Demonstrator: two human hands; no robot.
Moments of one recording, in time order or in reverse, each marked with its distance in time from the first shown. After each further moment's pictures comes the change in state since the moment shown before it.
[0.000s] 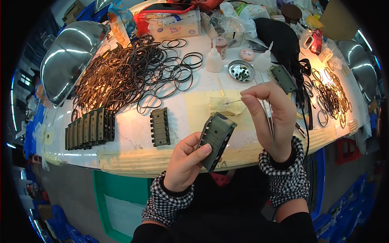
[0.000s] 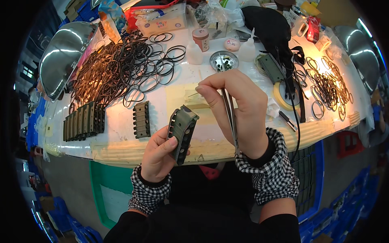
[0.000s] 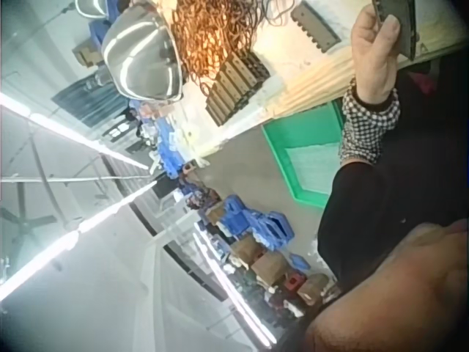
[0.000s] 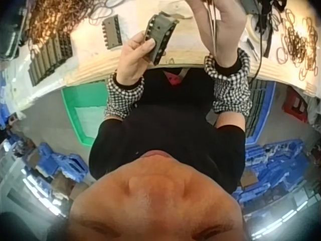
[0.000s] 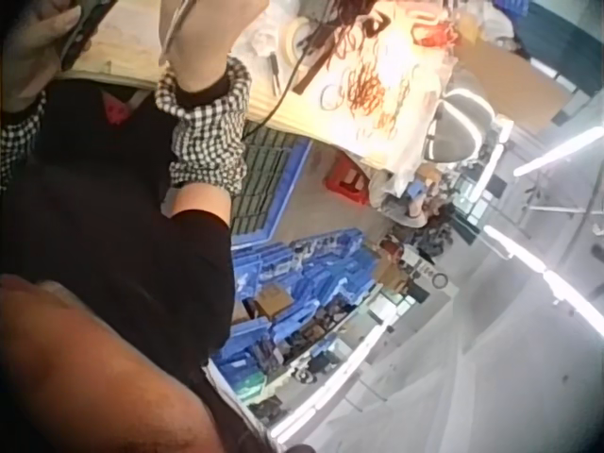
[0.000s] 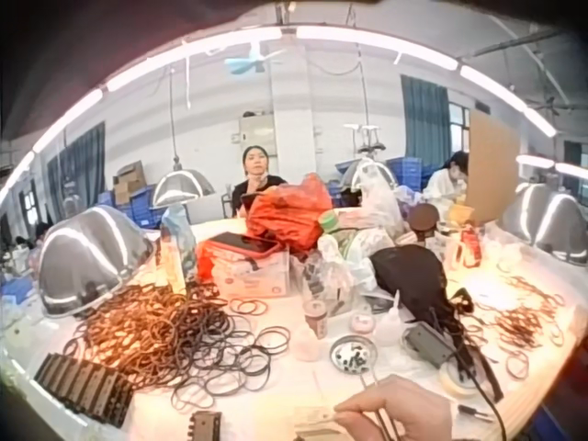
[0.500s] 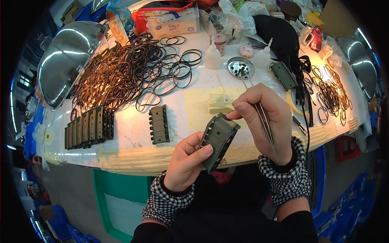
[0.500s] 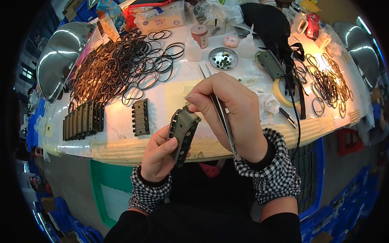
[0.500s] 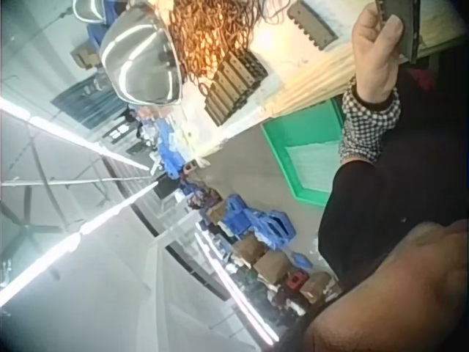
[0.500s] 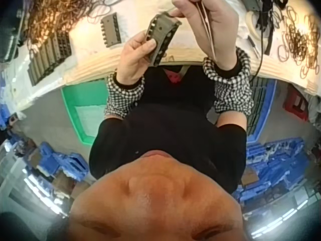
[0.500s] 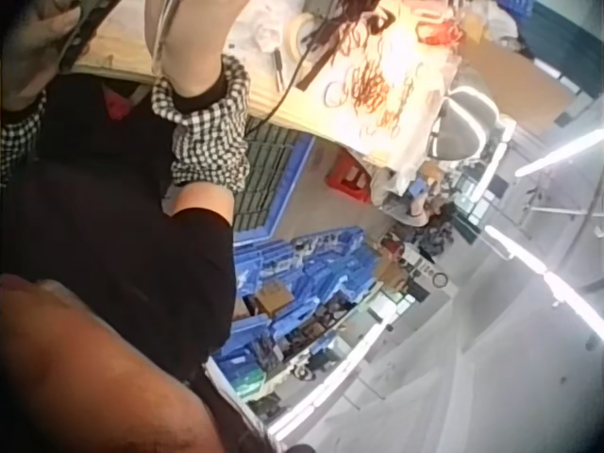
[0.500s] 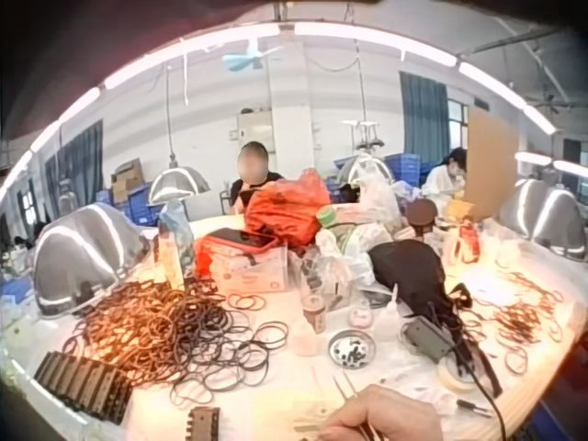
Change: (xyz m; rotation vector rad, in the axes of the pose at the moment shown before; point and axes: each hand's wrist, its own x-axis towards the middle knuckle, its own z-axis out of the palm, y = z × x) left_hand -0.002 -0.002 0.002 -0.032 -0.048 -0.022; right_hand -0.010 -0.011 -0.002 0.234 -0.228 0.231
